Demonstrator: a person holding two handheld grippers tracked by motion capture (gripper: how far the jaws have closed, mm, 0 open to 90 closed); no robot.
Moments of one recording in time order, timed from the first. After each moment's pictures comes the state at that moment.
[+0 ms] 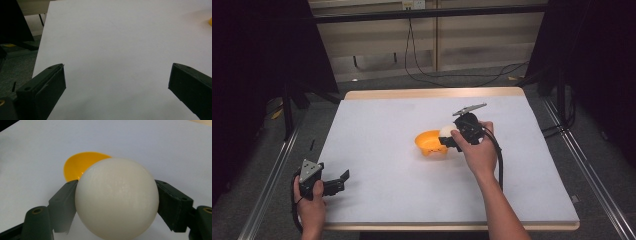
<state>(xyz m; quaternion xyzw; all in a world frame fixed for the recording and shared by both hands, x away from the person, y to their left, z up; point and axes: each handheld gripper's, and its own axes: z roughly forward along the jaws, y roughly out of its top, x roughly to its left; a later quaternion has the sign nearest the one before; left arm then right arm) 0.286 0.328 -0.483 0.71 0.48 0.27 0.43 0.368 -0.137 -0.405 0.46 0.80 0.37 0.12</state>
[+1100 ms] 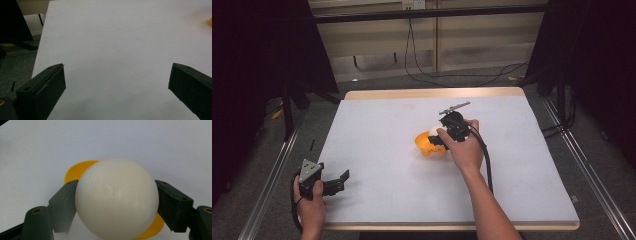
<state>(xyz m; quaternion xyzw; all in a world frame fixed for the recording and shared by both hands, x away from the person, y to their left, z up) 0.286 0.328 -0.483 0.71 0.48 0.27 0.43 0.387 -0.103 -0.416 0.47 0.80 0.35 0.11</state>
